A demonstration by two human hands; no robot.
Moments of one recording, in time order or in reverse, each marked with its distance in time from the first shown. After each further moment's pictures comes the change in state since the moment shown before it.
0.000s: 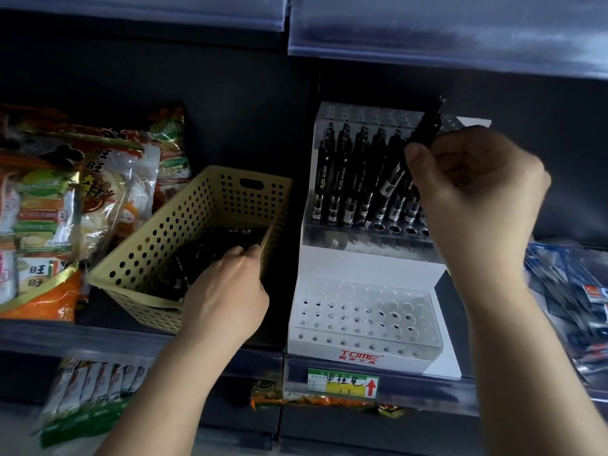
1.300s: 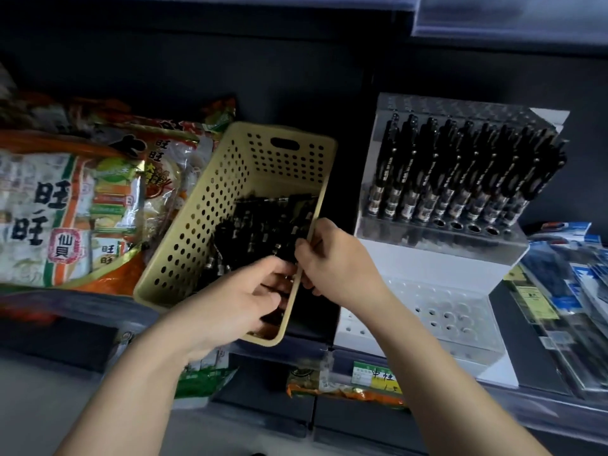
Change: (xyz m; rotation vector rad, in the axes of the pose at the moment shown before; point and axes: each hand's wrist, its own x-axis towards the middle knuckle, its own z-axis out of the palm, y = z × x) left_hand -0.023 -0.056 -0.033 -0.746 -0.515 -0.098; right_hand -0.098 -0.016 0.116 0.022 -0.922 0.222
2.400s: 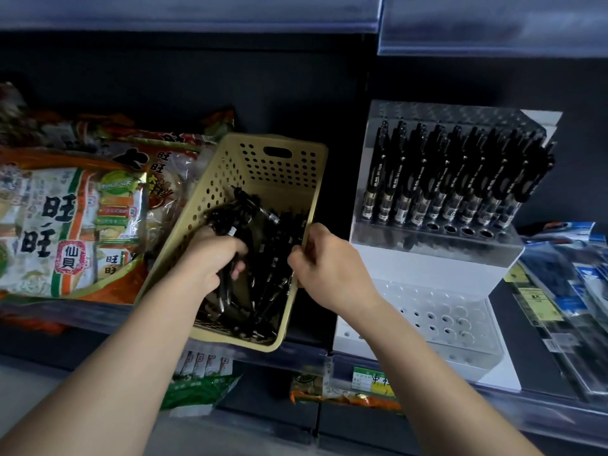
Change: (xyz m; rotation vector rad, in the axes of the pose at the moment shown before) left_hand 0.084 -0.016 -0.038 -0.402 0.599 -0.267; right_hand -0.001 -0.003 -0.004 -0.043 0.015 -0.084
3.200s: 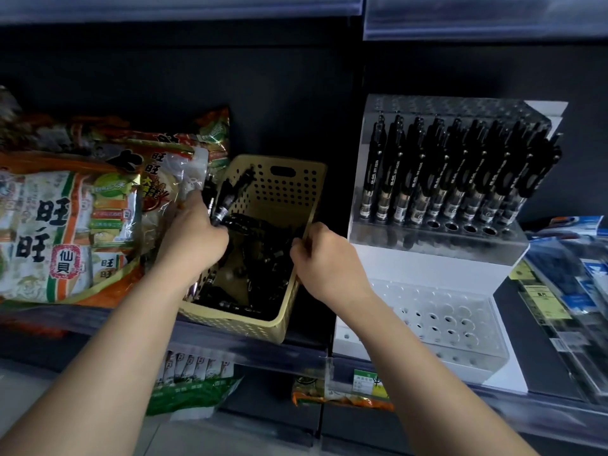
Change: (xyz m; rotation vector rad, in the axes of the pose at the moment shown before) left_hand -0.001 0.014 -0.018 0.556 0.176 0.378; right_hand 0.013 0.007 0.008 -0.045 0.052 0.090
